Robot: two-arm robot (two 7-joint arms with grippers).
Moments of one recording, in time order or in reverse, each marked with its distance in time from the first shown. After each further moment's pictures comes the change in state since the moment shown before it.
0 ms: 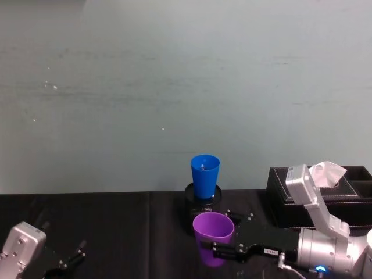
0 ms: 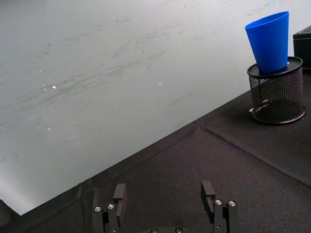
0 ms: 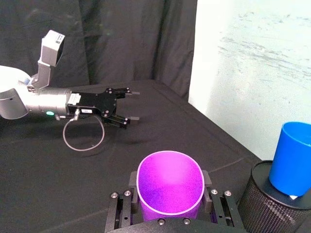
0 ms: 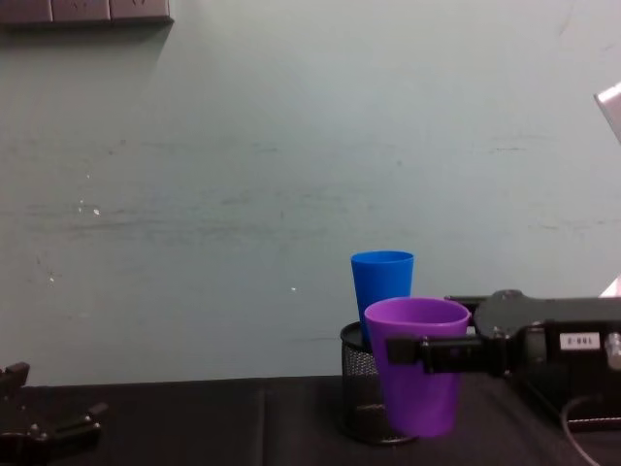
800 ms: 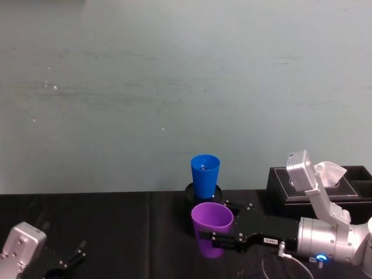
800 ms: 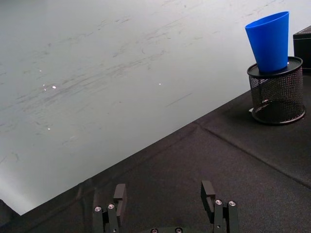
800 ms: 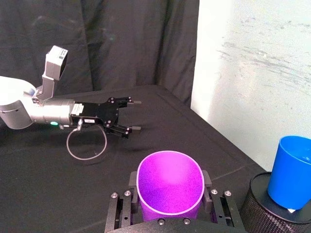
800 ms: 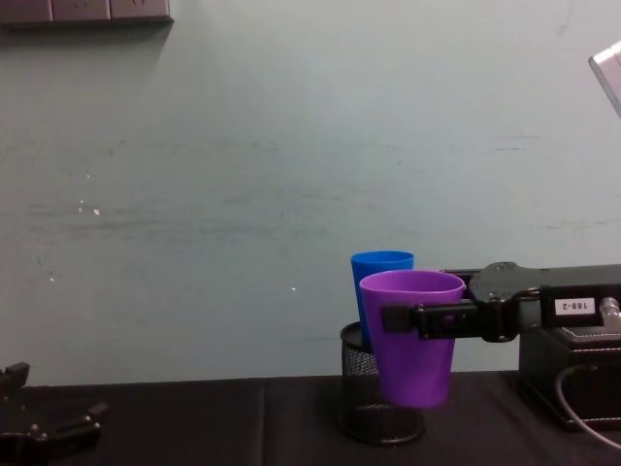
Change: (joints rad) left arm 0.000 0.000 0.000 0.000 0.000 0.000 0.000; right arm 0.045 0.023 -0.036 -0.017 0.055 0.037 -0.003
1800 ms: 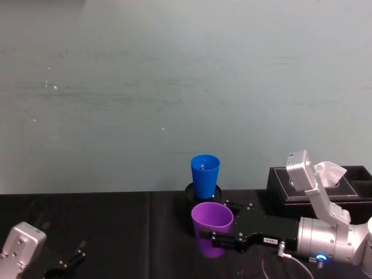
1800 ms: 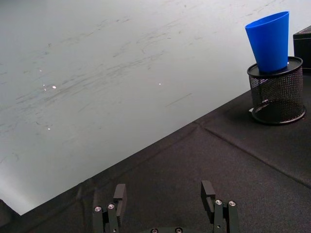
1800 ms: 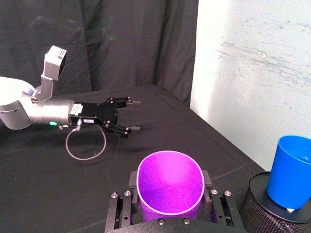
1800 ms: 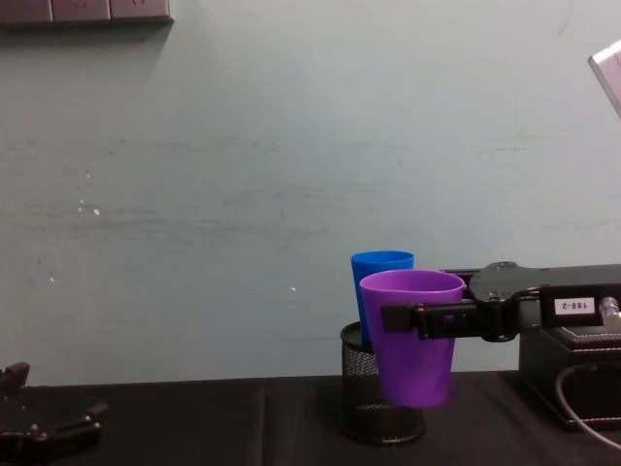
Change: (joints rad) left arm 0.000 0.000 0.000 0.000 0.000 0.000 0.000; right arm 0.000 0.000 0.000 0.000 0.000 0.001 -0.003
